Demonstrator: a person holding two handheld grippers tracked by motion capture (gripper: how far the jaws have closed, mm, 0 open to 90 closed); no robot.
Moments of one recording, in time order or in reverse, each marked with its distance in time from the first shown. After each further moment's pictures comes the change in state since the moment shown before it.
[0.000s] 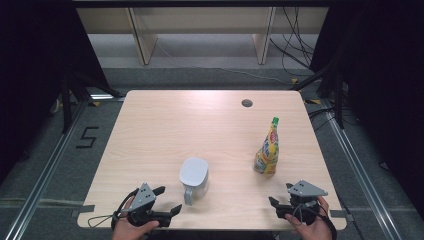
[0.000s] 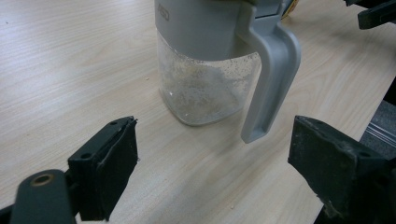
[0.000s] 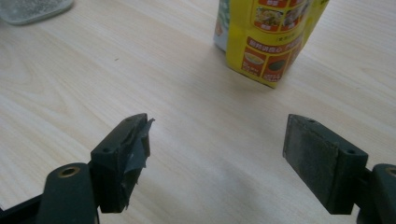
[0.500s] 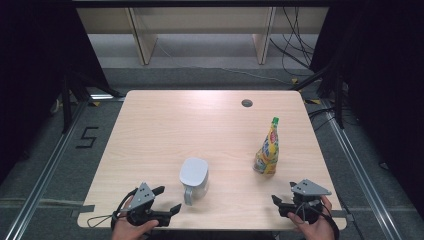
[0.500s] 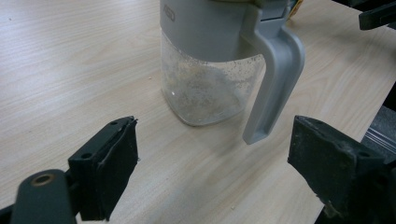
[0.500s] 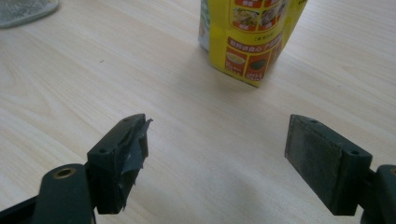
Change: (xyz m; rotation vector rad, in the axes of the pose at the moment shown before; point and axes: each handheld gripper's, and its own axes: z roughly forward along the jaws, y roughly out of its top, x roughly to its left) left arm 0.002 0.001 -0.002 -0.011 0.002 -0.025; right arm -0.007 -0.001 -0.002 -0.012 -0.030 0.013
